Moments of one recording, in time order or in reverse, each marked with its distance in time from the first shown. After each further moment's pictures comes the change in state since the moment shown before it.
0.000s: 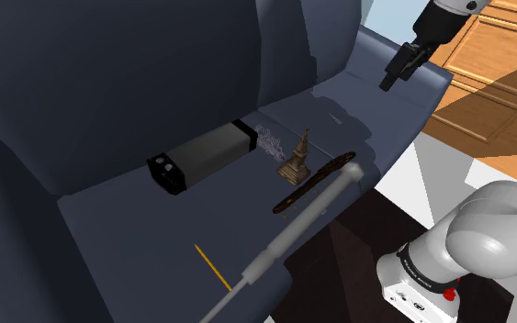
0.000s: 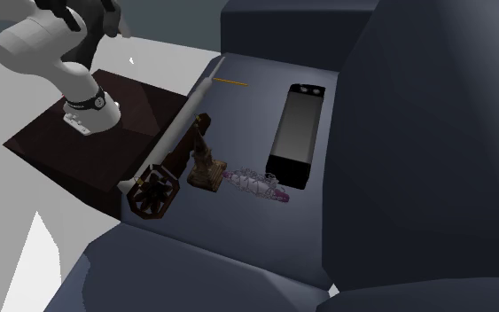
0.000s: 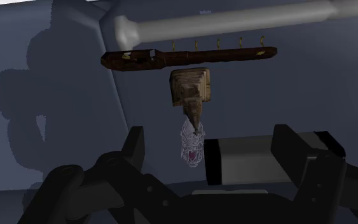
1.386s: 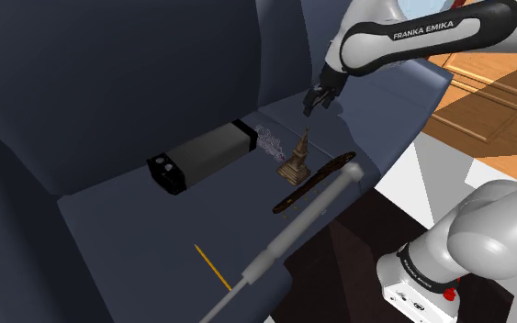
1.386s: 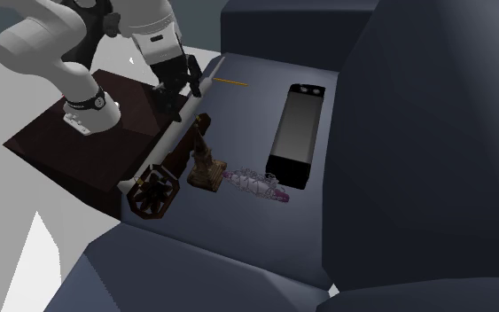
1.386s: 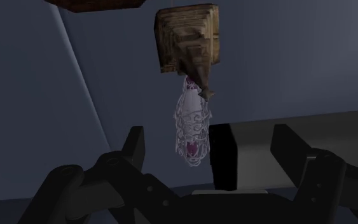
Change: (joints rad) arm 0.033 0.571 -0.034 -0.025 0.048 0.604 0.007
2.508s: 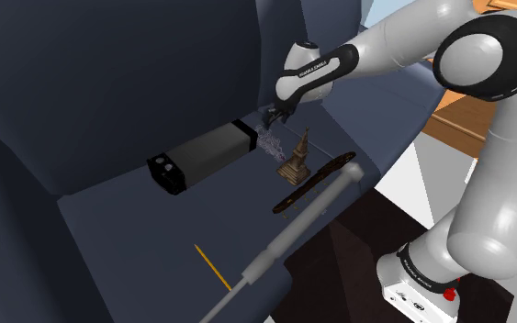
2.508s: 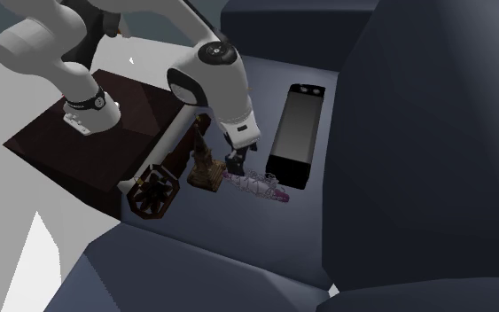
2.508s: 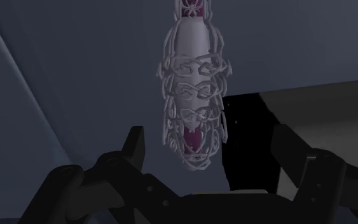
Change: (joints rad) arm 0.004 0.657 0.018 0.385 0.122 0.278 -0.053
